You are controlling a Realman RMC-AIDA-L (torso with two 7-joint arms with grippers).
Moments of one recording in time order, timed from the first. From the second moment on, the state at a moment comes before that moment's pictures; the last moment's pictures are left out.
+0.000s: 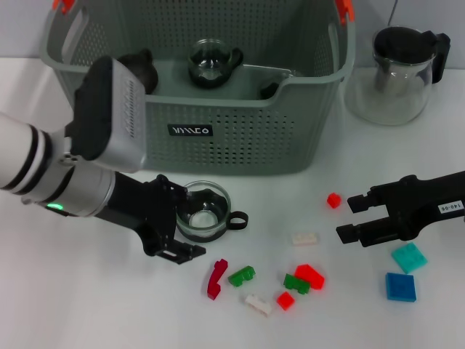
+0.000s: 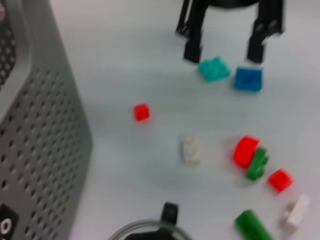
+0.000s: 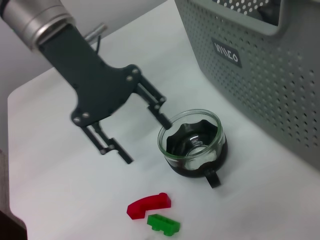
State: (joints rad) left arm -0.50 -2.18 1.16 1.25 2.42 1.54 -1.61; right arm 0.60 2.03 -0.90 -0.86 -2.22 -1.63 1.82
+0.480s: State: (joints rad) left arm -0.53 -2.18 1.31 1.22 2.52 1.41 -1.63; right arm 0.59 2.03 -0.90 -0.86 -2.22 -1.63 1.83
